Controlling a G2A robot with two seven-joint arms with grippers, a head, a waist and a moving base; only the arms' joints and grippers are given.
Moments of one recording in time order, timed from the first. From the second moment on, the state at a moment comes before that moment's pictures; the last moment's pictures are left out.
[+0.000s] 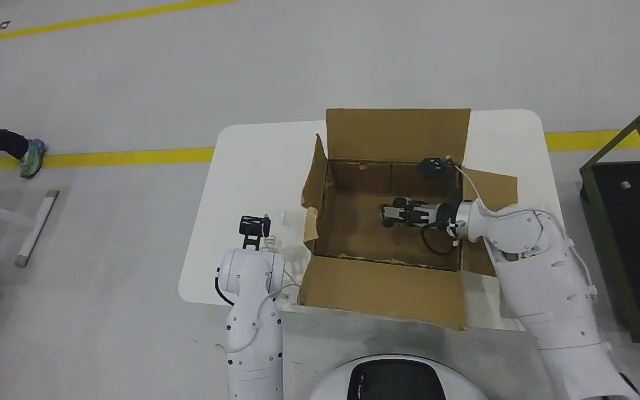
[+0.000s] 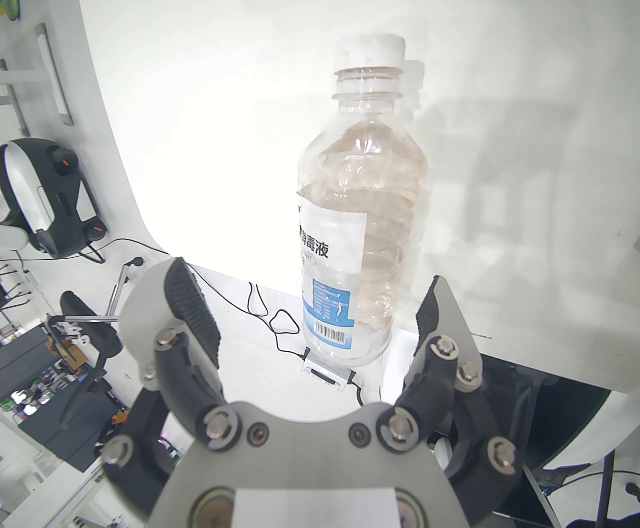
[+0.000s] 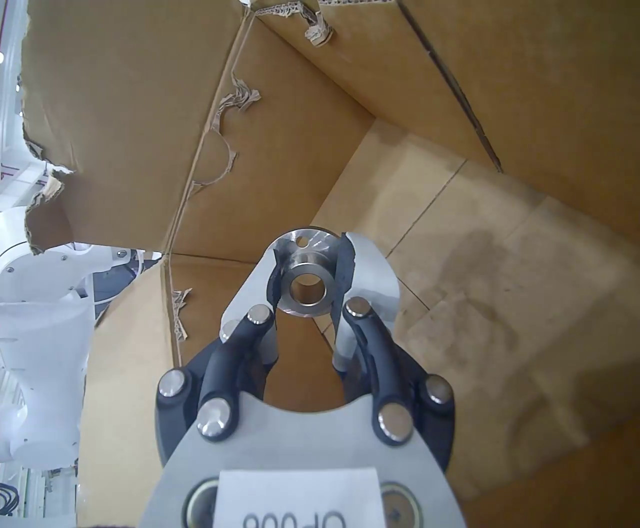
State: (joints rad) left arm 1.07 -1.74 -1.57 -1.62 2.06 -0.20 -1.45; right arm -0.95 -1.41 1.48 -1.35 -0.51 -0.35 1.07
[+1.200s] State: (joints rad) left arm 1.07 -1.74 -1.57 -1.62 2.06 -0.20 -1.45; right arm -1.13 -1.33 1.80 -1.62 -0.03 -0.45 0.91
